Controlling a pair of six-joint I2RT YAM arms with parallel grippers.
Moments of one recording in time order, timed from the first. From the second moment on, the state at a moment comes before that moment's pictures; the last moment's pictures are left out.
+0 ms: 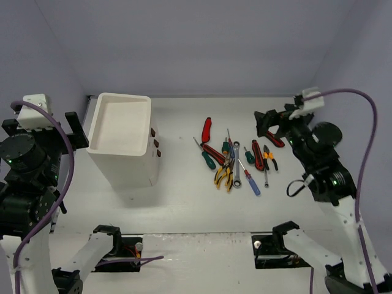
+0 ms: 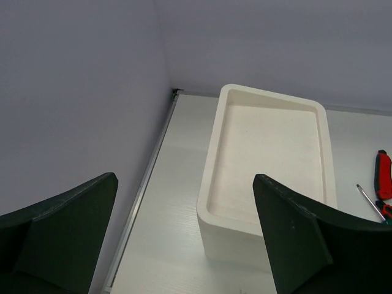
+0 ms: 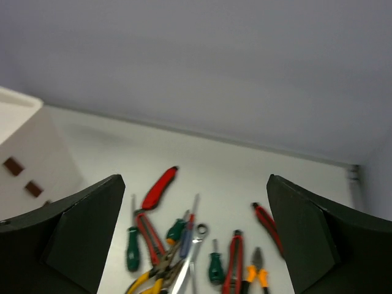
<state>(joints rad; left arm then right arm) -0.11 0.87 1.69 -0.95 -0.33 0.04 0.34 0.83 1.23 -0.35 0.07 -0.02</state>
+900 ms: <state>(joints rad) -0.07 1.19 1.59 -0.98 -0.23 0.03 0.56 1.87 1.24 0.24 -0.49 0.72</state>
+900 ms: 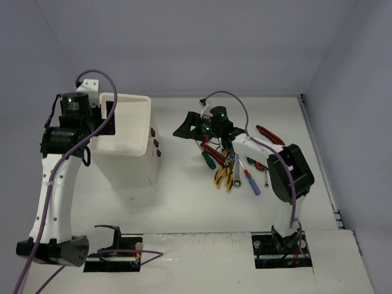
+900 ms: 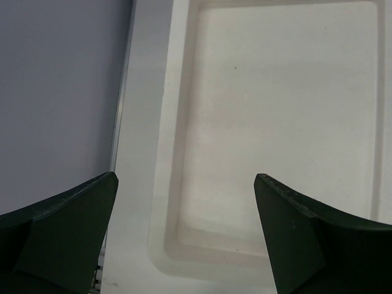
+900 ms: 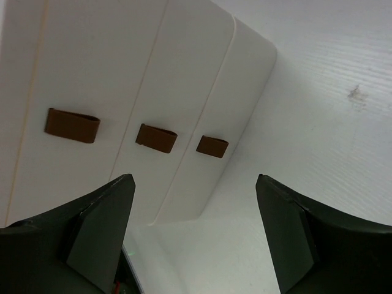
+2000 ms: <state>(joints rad) 0.08 1.41 1.66 -1.01 -0.06 0.01 0.65 2.32 1.28 0.81 -0.60 1.18</state>
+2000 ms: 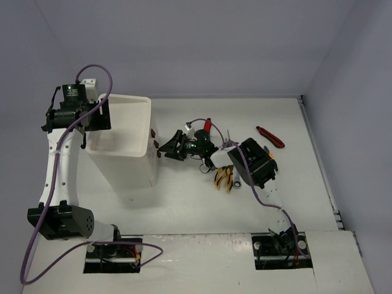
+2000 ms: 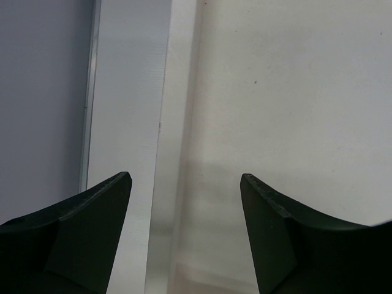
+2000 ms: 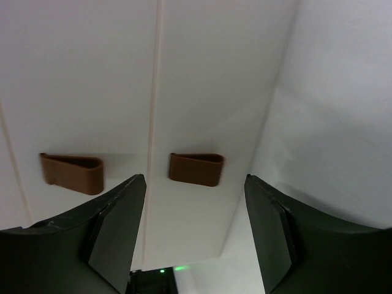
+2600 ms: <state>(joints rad) 0.08 1.41 1.66 -1.01 -0.05 0.01 0.67 2.38 1.28 0.97 -0.63 1.28</state>
